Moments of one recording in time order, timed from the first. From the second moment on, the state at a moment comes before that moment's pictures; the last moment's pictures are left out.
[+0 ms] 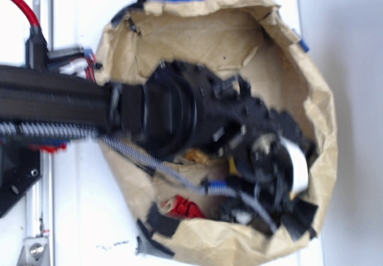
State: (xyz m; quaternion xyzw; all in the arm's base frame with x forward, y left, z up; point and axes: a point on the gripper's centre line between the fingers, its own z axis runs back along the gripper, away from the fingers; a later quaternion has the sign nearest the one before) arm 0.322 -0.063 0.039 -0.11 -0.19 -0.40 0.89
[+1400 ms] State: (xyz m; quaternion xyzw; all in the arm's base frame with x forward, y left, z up) arm 0.288 -0.018 0.101 -0.13 -0.17 -0.39 0.90
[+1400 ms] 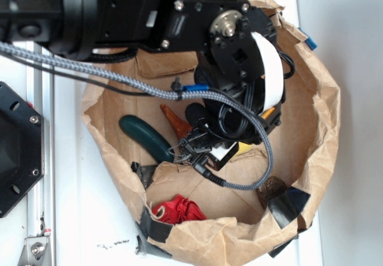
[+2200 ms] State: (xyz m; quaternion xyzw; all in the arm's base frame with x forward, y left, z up) arm 0.293 -0.046 0.056 -0.10 -0.16 -0.44 0.88
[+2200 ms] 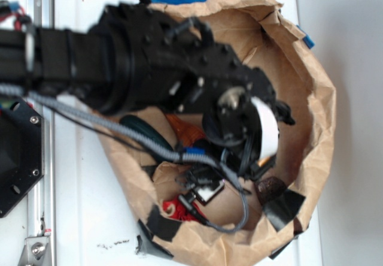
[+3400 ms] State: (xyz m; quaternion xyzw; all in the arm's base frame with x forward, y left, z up) arm 0.319 -0.070 0.056 -0.12 -0.23 -0.42 0.87
